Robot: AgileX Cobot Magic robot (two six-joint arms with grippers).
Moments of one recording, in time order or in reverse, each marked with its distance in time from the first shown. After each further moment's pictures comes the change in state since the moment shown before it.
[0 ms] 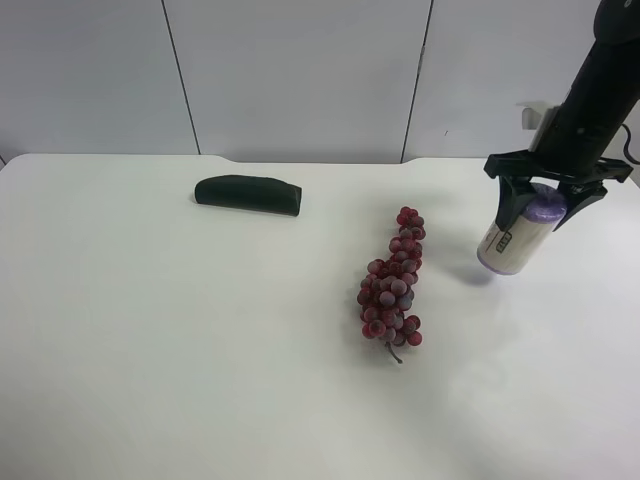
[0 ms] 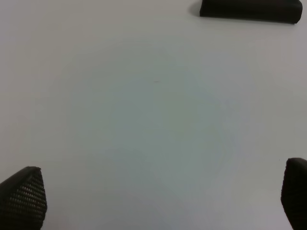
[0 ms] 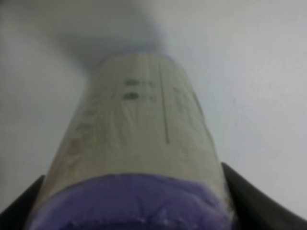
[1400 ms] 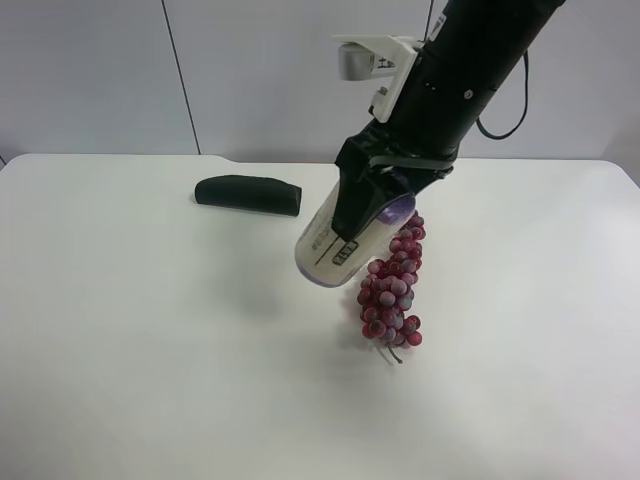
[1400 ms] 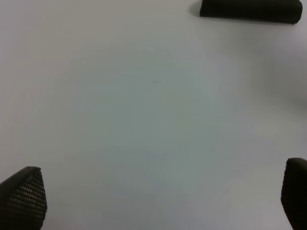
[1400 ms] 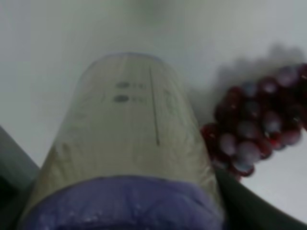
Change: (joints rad) left arm 0.000 0.000 0.000 0.000 0.000 0.002; right arm 0.541 -0.191 0.000 0.257 0.002 -0.245
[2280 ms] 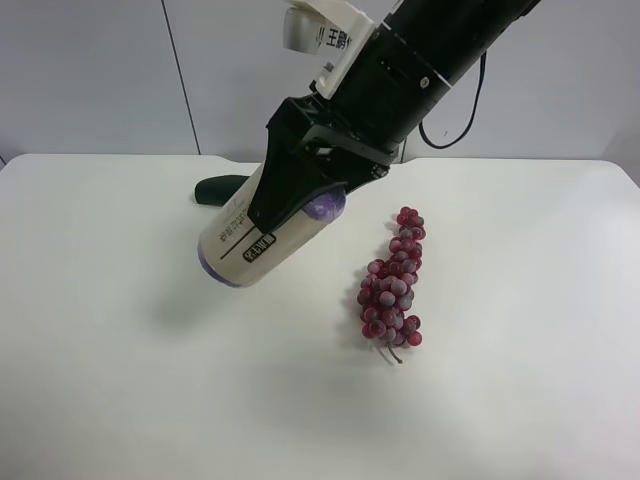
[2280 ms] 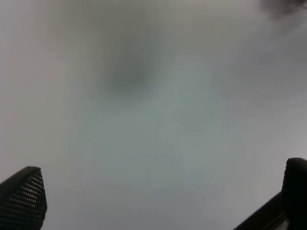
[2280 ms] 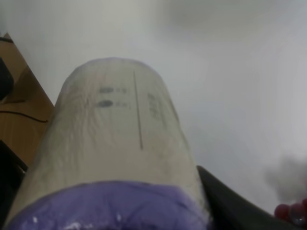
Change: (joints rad) left arm -0.077 0.305 -0.044 -0.309 -0.002 0.529; right arm 0.054 0.000 0.000 0.283 -0.064 -0.122
